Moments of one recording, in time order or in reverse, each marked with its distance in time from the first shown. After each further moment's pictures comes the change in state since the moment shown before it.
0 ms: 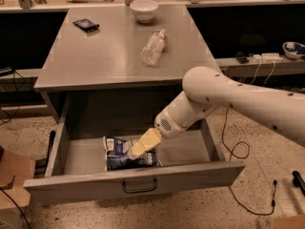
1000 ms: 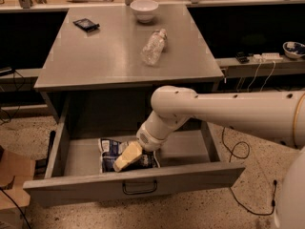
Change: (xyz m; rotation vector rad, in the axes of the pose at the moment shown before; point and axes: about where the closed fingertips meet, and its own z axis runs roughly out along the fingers) arm 0.005 -0.012 0.088 0.085 0.137 0.096
